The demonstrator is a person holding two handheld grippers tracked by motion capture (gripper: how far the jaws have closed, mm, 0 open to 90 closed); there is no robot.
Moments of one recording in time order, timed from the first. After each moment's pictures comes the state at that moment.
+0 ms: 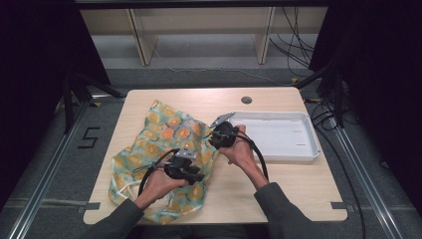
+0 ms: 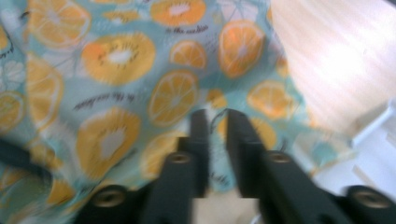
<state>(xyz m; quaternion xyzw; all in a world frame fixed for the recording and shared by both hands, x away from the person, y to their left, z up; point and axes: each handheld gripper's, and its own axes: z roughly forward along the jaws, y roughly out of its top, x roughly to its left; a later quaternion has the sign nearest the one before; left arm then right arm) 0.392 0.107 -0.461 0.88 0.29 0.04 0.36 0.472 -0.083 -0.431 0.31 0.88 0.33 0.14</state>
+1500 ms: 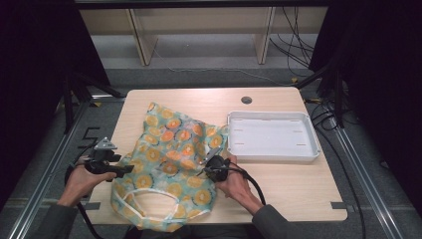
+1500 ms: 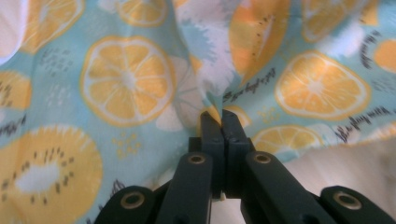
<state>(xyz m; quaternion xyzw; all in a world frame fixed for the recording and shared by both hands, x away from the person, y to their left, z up) 0.388 0.304 -0.442 0.84 0.43 0.15 0.31 0.404 -0.064 -0.486 0.26 0.93 0.25 0.10</state>
